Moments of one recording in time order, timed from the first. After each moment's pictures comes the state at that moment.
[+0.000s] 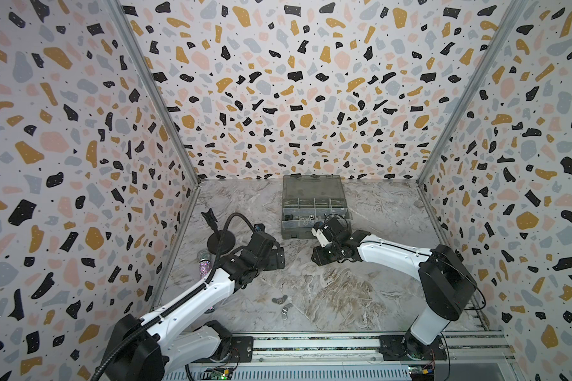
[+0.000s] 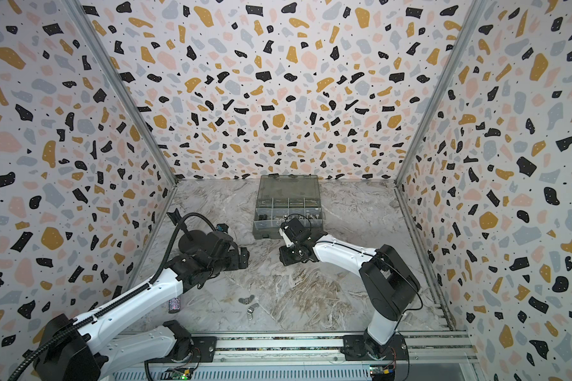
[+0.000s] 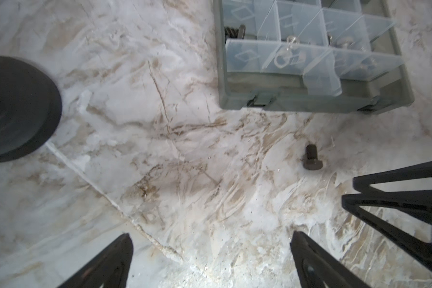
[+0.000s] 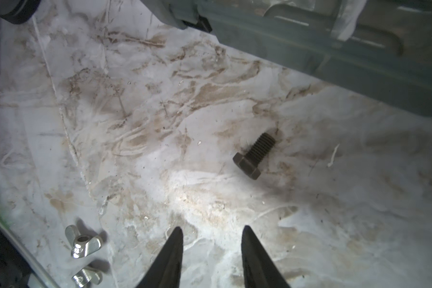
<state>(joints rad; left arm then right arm) -0.60 1.11 0.77 -0.54 -0.20 -0.55 0.76 1.72 1.13 -0.45 -0.17 0.36</state>
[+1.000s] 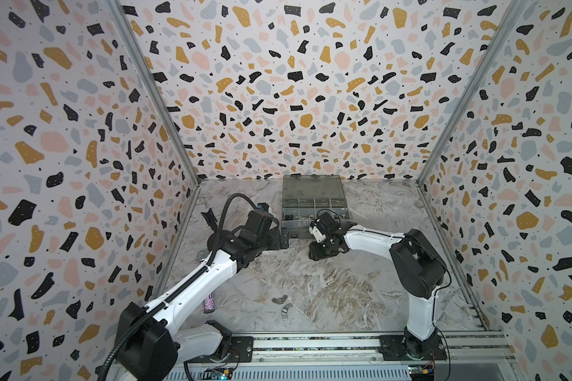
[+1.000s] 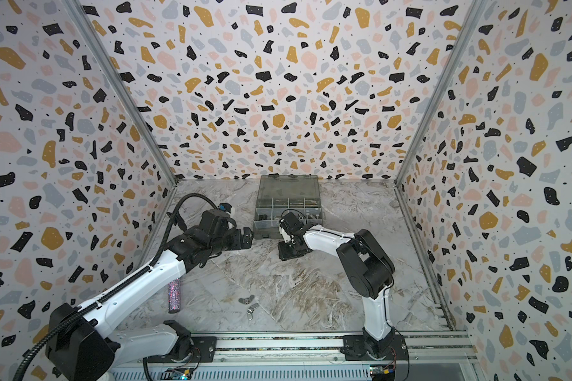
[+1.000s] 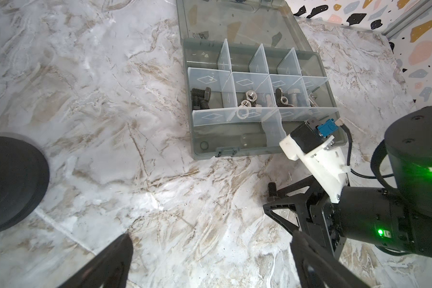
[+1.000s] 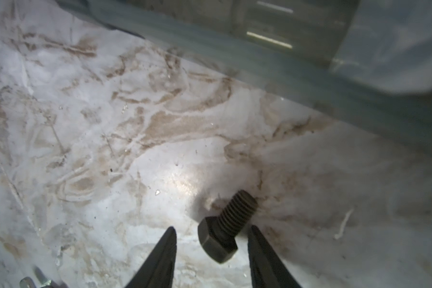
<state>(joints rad) -0.52 1.22 0.96 -0.53 -0.08 -0.45 0.71 1.96 1.30 -0.50 -0.21 0.35</state>
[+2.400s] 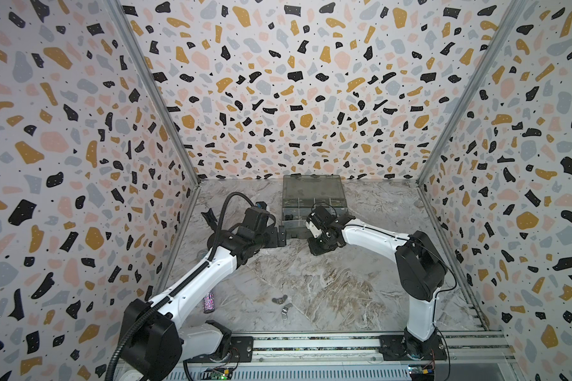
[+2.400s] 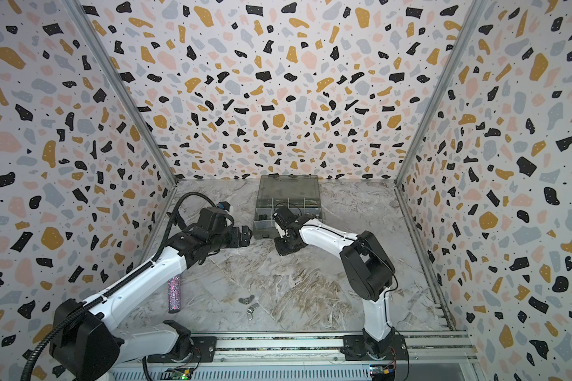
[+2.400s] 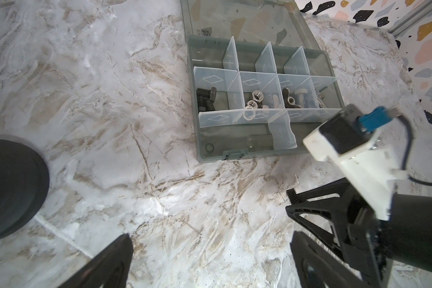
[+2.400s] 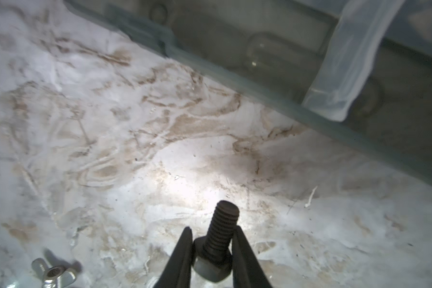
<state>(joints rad) -0.47 1.25 0.96 -0.51 -0.03 -0.41 0.74 1.91 1.44 -0.70 -0.13 0.29</state>
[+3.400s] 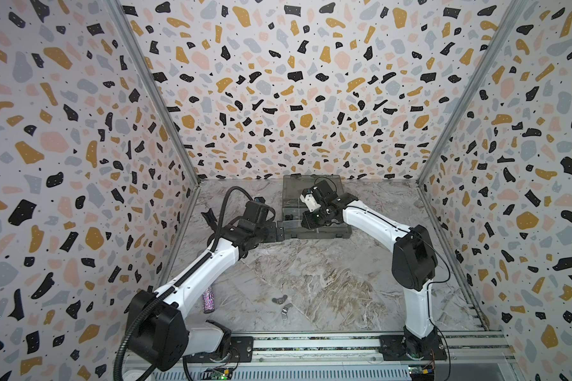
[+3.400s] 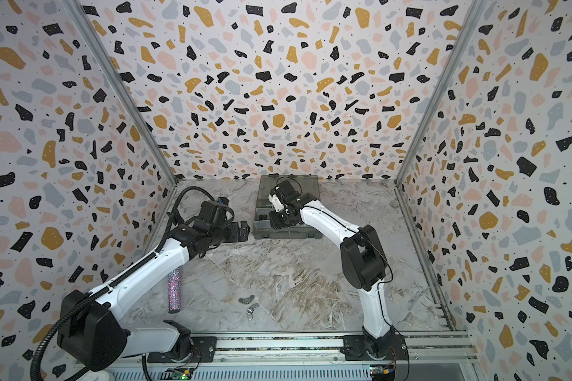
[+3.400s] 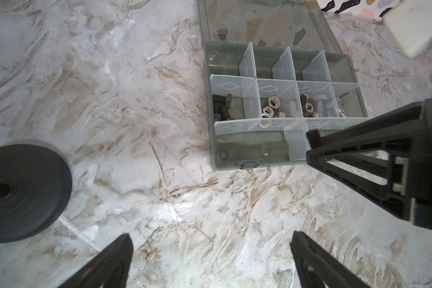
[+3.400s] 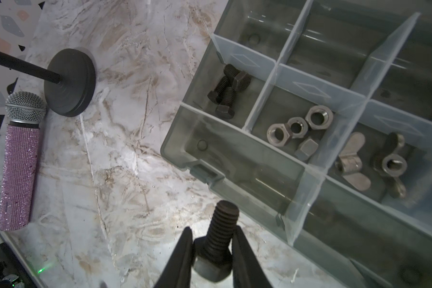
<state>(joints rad) -0.43 1.32 1.05 -0.57 -0.07 -0.39 0.66 2.07 1.80 -0.72 -0.24 0.23</state>
